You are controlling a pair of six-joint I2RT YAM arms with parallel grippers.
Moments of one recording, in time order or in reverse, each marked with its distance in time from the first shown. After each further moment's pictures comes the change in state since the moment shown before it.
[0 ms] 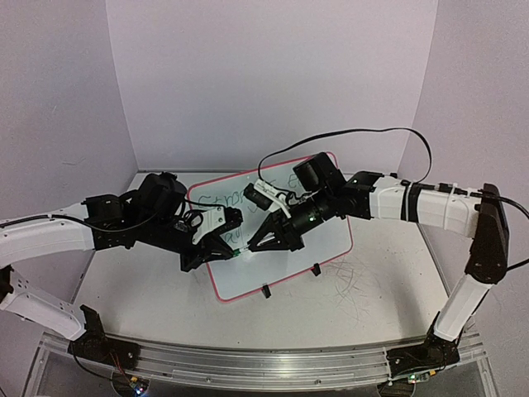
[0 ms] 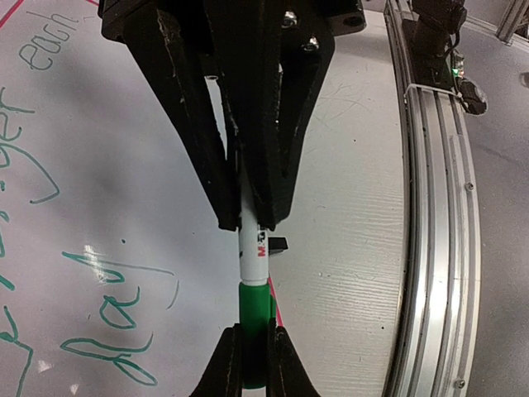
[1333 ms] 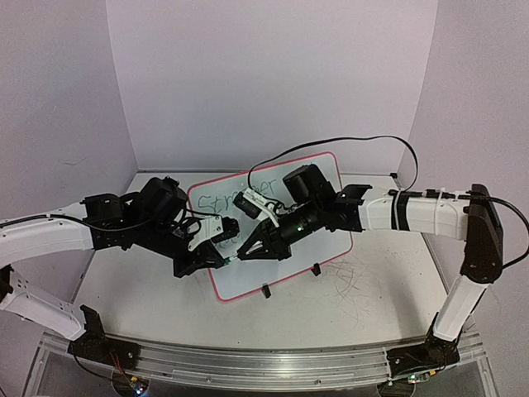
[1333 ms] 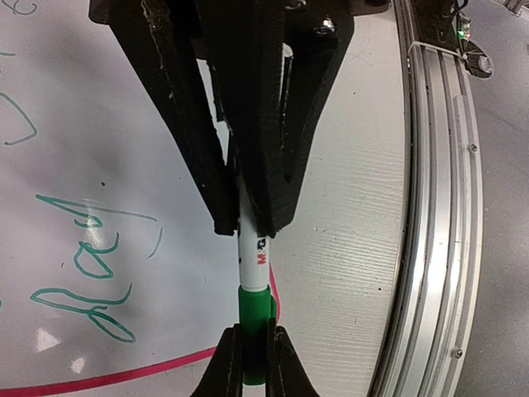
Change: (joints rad) left arm -0.010 -0.001 0.013 -0.133 -0.045 -0.002; right arm 0.056 0.039 -0.051 0.157 0.032 0.151
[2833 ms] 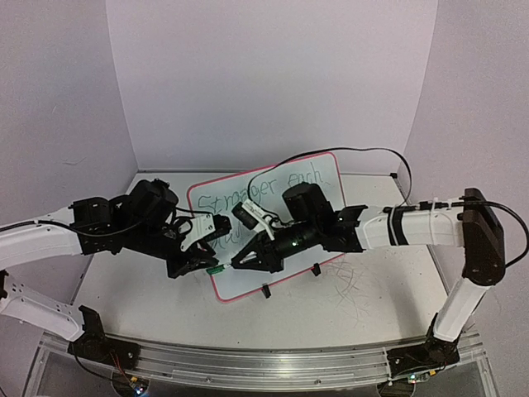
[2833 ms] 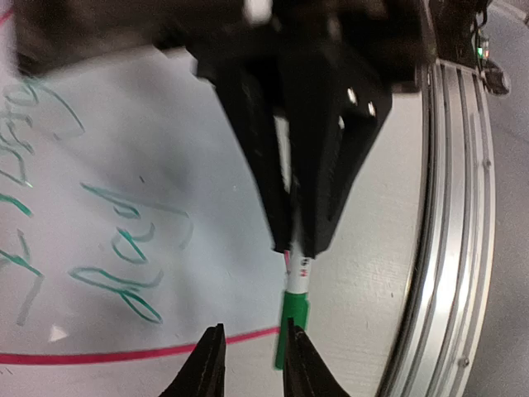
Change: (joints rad) left arm -0.021 -0.095 -0.032 0.015 -0.091 -0.043; right arm 0.041 -0.037 -0.194 0.285 0.088 0.170
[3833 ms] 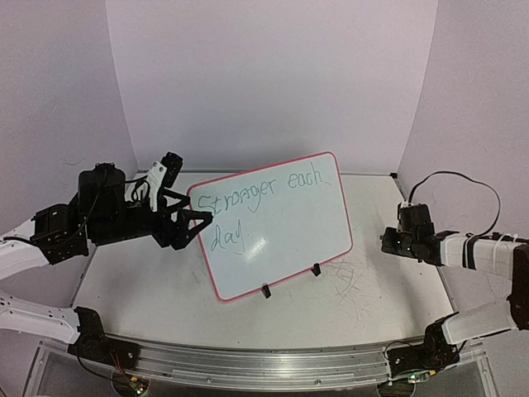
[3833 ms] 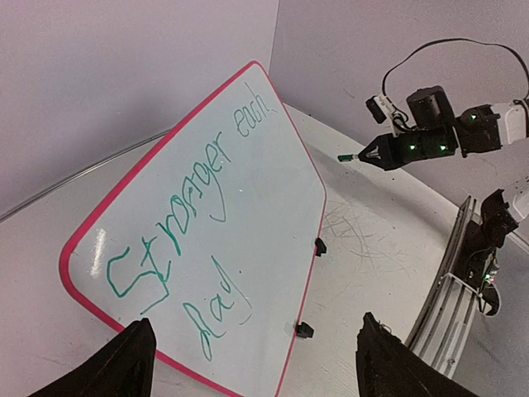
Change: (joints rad) left arm -0.004 -0.221 -0.052 0.234 -0.231 -0.460; right arm -0.702 -0.489 -0.615 -0.081 0.918 0.289
